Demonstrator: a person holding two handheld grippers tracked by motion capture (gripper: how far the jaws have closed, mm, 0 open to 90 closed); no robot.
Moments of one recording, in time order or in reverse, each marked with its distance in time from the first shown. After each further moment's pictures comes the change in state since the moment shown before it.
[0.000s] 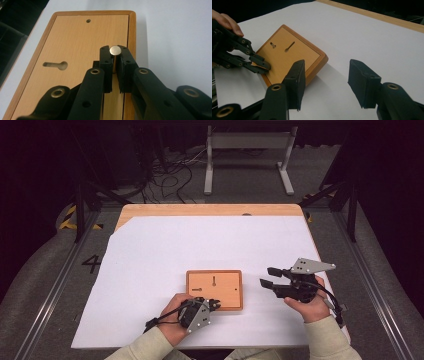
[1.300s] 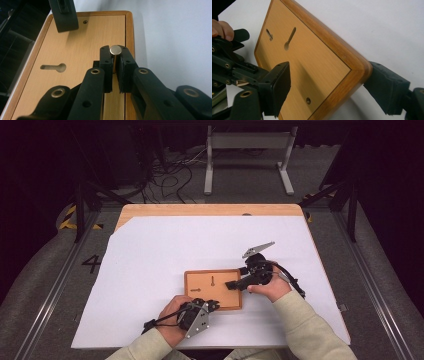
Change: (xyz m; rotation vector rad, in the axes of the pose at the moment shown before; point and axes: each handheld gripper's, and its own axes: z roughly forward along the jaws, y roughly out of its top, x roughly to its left) left arm -0.007 -0.002 -0.002 -0.012 0.025 0.061; right arm -0.003 0.025 0.120 0.353 0.229 0.142
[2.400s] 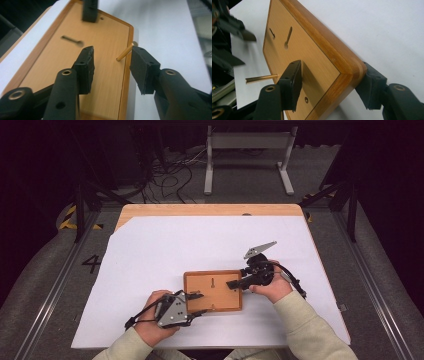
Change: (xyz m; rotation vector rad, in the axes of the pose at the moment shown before) left arm 0.024 -0.021 -0.055 -0.114 -0.079 -0.310; right arm 0.009 0.001 -0.013 -0.007 0.013 -0.059
